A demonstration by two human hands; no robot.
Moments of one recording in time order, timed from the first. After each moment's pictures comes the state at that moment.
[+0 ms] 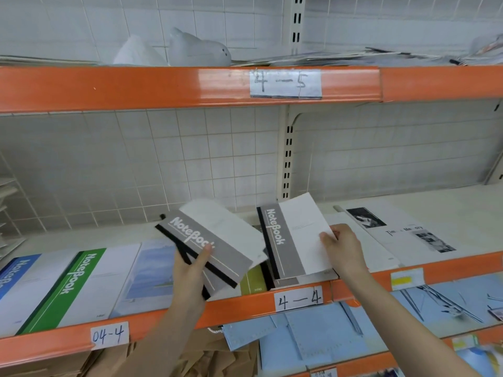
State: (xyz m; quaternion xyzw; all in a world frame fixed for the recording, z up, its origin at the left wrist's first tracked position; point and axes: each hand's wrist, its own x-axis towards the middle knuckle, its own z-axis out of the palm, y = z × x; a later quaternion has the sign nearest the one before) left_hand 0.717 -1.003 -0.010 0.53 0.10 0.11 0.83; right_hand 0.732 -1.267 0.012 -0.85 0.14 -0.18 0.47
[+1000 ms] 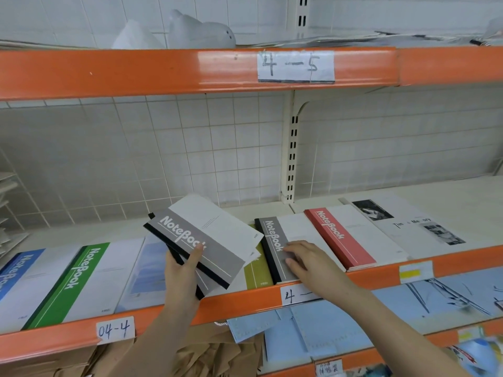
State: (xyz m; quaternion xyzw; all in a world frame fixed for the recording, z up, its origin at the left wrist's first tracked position) left_hand 0.716 -0.983 -0.019 0.54 0.11 0.14 0.82; right_hand 0.725 -1.233 -0.026 -0.96 -0.16 -0.09 0.22
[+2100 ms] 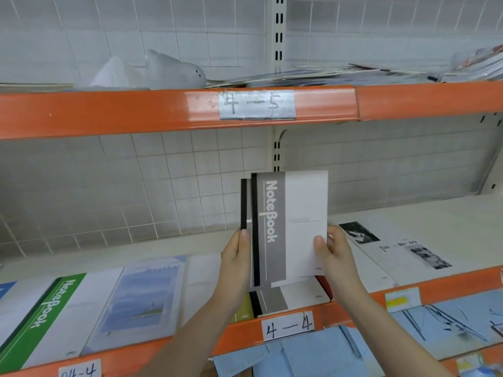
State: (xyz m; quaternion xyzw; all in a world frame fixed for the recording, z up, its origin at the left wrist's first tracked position) left_hand 0.737 -1.095 0.033 0.67 -0.10 0.09 0.73; right_hand 0.728 -1.270 0.026 -0.72 0.03 -0.20 0.67
